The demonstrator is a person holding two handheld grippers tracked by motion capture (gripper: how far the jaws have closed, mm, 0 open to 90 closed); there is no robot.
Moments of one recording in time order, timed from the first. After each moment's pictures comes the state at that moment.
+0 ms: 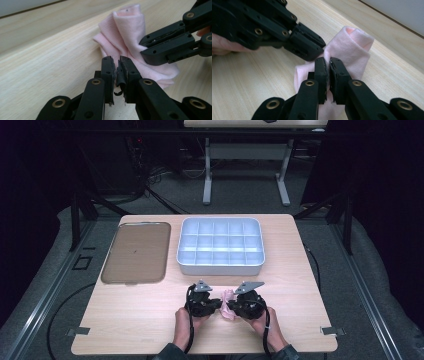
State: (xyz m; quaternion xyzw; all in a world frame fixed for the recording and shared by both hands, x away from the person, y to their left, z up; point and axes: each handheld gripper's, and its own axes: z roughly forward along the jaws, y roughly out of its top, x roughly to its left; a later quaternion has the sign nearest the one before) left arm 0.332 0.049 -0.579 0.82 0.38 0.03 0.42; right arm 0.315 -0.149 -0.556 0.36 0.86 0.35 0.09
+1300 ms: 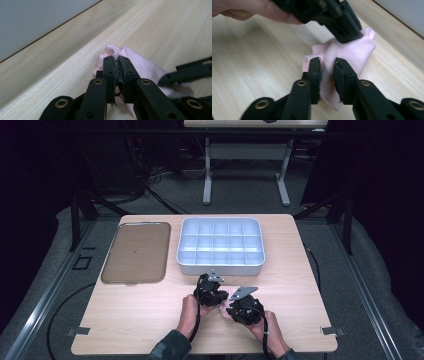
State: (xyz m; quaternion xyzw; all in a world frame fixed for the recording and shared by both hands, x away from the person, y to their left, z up) left arm 0.360 0.021 -0.562 0.86 0.34 0.05 0.37; right arm 0.298 -0.139 -0.548 0.33 0.89 0.30 0.12
